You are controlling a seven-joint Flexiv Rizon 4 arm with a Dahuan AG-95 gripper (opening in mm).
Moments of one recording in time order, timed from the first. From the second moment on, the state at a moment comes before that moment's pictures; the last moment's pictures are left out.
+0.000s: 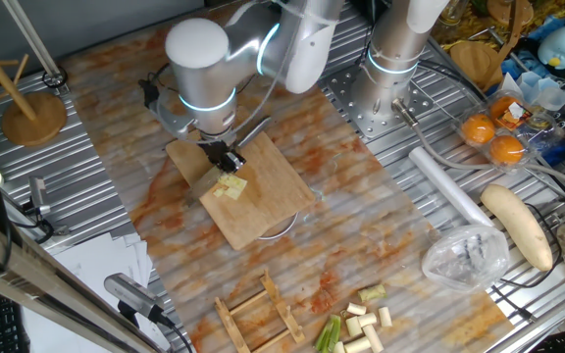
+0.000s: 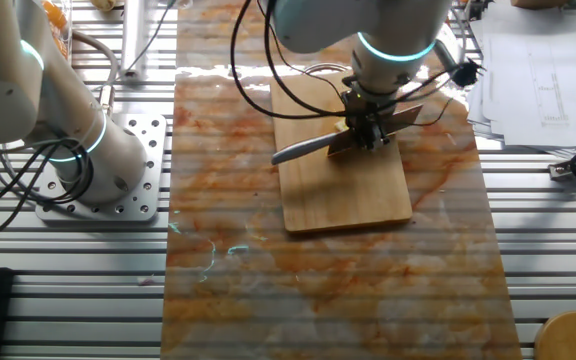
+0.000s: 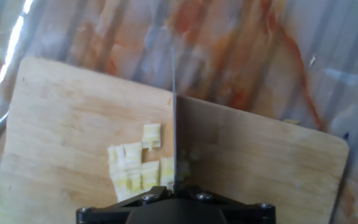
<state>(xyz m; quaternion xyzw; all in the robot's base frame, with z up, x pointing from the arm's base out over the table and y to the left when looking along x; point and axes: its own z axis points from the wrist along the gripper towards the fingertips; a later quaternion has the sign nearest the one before) 0.484 0.041 0.040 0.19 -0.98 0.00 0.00</state>
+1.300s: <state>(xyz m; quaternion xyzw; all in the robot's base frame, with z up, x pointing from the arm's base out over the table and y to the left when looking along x) 0.469 0.041 0.064 0.17 -0.98 -0.04 0.06</state>
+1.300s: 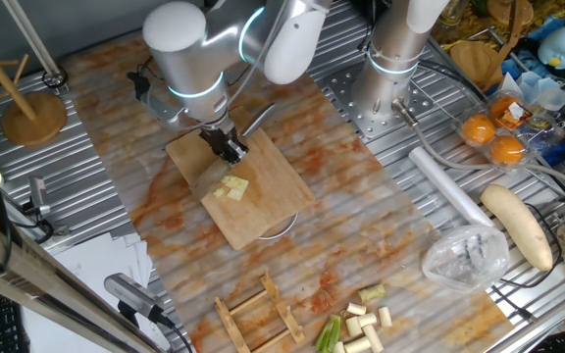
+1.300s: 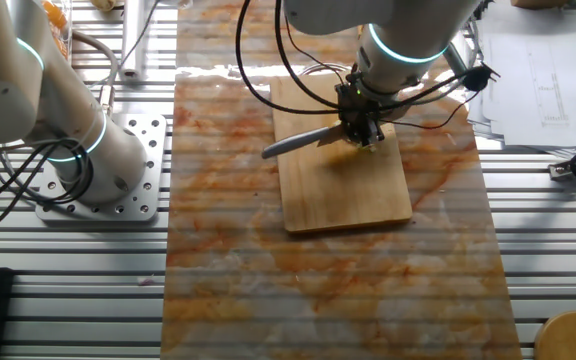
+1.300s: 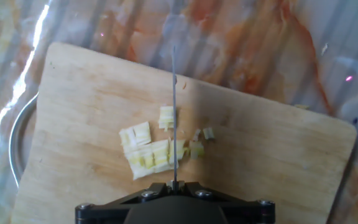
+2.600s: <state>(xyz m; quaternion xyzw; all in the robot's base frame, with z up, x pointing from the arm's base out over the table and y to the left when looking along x) 0.463 0.049 0.065 0.16 -0.98 -0.05 0.07</state>
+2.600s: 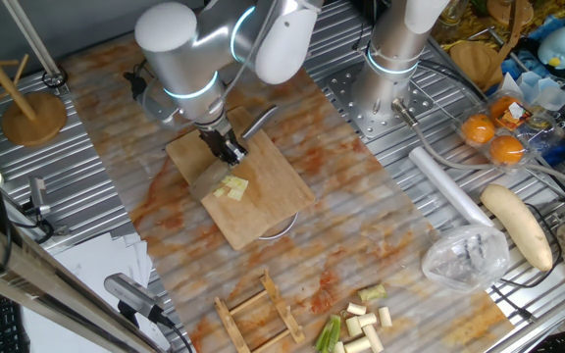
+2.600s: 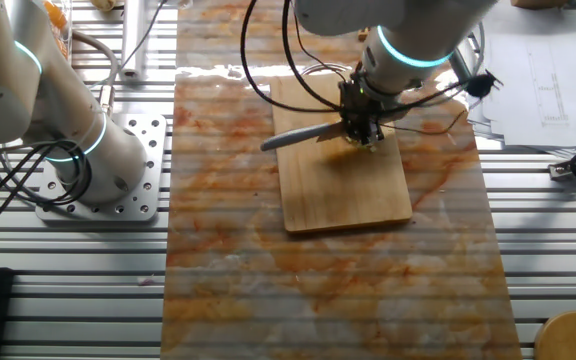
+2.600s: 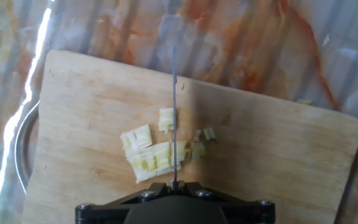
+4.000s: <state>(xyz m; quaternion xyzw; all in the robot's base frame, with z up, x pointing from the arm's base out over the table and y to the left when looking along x) 0.481 0.077 0.042 0.14 -0.99 -0.03 0.03</state>
